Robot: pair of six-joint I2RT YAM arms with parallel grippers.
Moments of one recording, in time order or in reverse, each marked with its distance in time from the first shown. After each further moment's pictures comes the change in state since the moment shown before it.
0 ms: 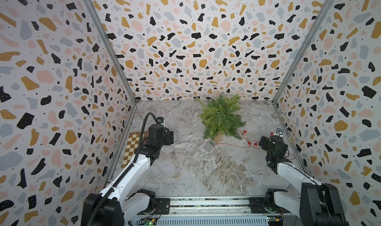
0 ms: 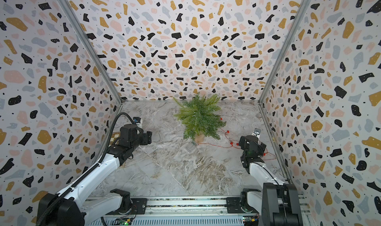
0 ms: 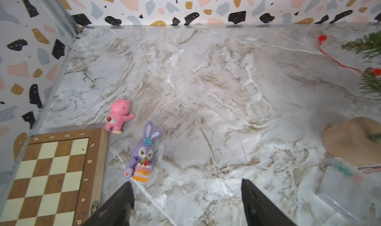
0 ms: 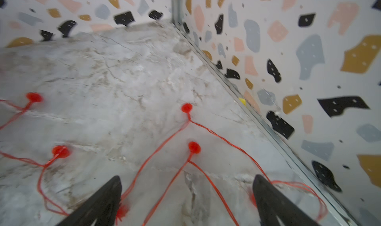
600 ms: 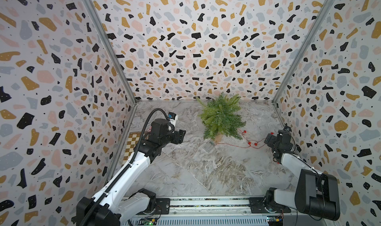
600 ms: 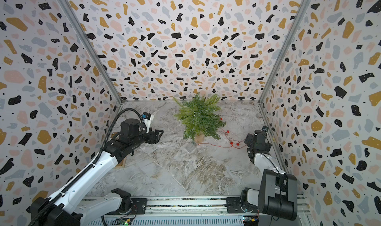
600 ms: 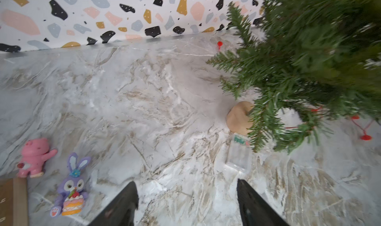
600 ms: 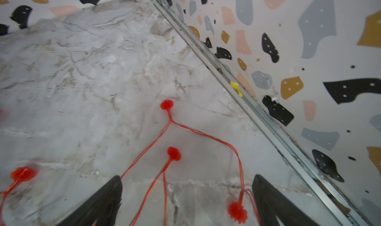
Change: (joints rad) left arm -0.128 -0.011 0.178 -0.160 0.264 0.018; right arm -0.171 0.121 0.174 -0.196 -0.108 0.064
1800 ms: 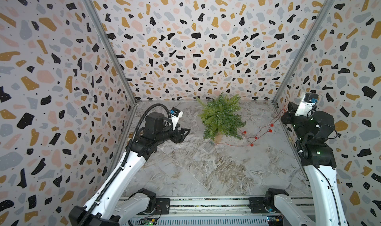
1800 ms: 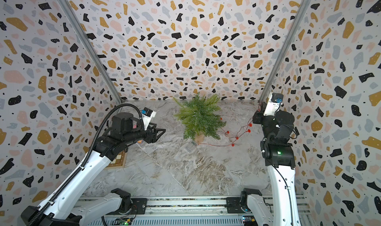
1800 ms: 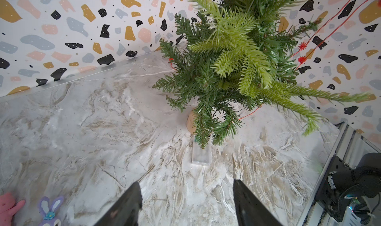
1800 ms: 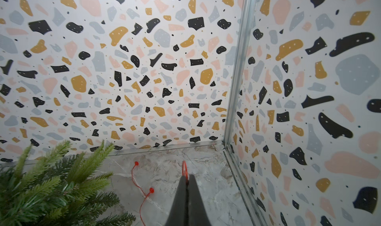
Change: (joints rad) left arm -0.006 -0.034 0.197 -0.169 0.284 0.121; right arm 0.069 -0.384 0.642 -0.462 -0.274 -0.191
